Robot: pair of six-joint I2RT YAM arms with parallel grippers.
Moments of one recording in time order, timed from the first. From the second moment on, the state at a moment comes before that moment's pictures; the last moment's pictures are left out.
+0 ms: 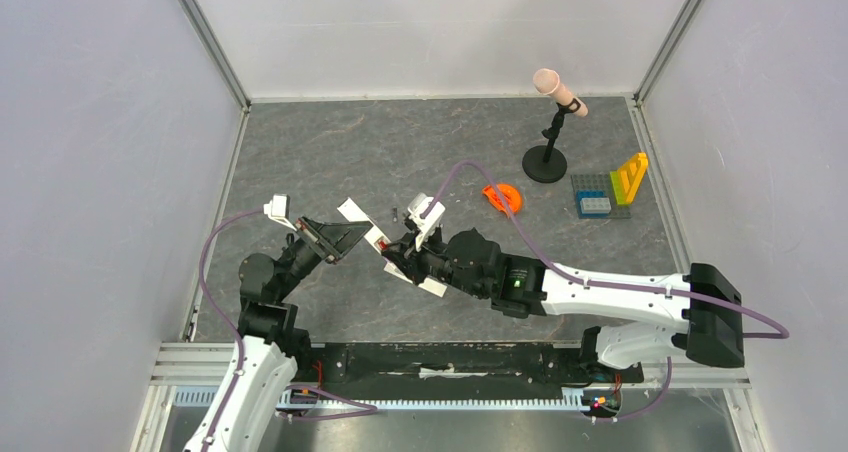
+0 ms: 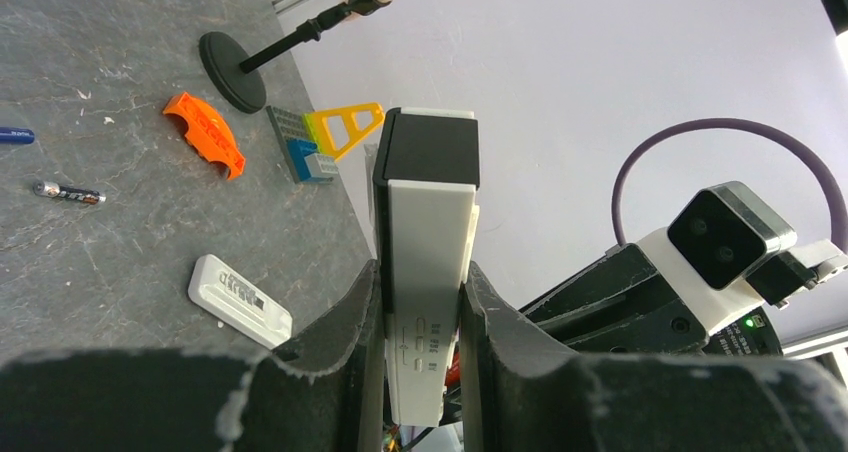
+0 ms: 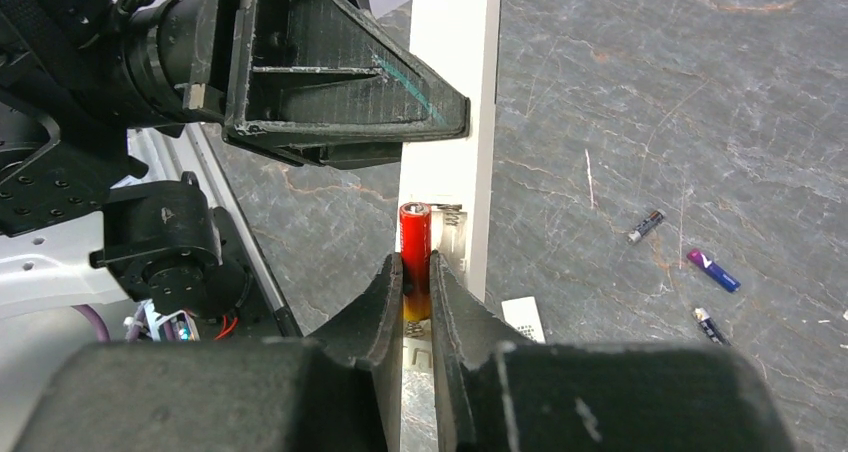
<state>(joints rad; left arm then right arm) -0.16 0.39 0.22 0.39 0.58 -1.28 1.27 1.30 0.93 0.22 0.24 0.21</state>
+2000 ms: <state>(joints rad) -0.16 0.39 0.23 0.42 0.57 -1.28 1.14 1.20 0.93 0.01 0.08 1.03</state>
